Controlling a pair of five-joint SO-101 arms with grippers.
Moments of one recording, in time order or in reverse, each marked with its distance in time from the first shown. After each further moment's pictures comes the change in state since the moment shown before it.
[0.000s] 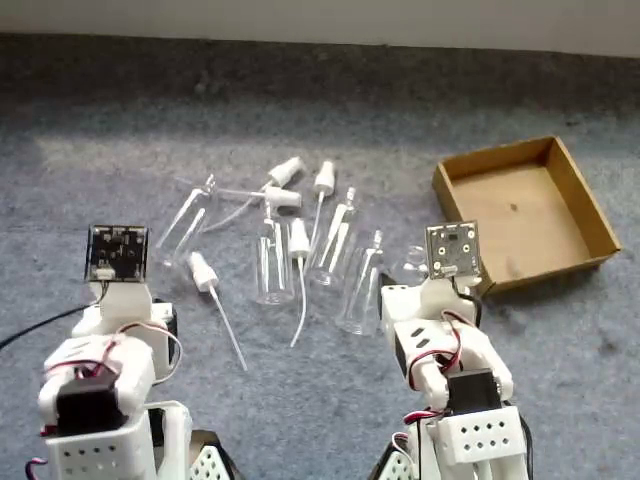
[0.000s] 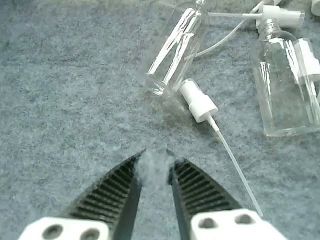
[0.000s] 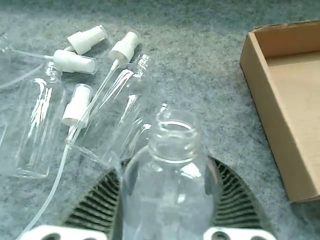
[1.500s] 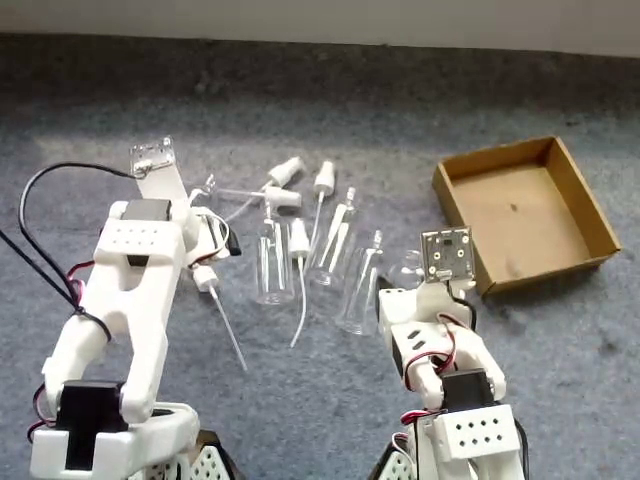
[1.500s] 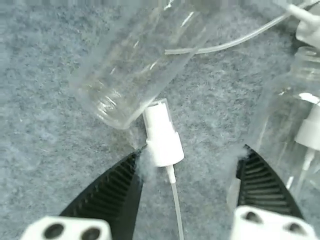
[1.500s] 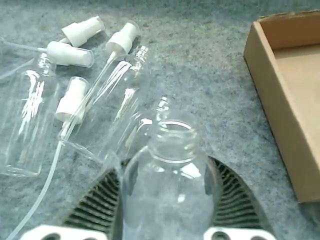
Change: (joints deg) left arm 9.4 71.1 -27.3 -20.1 28.4; right arm -0.1 0.0 4.7 -5.2 0.0
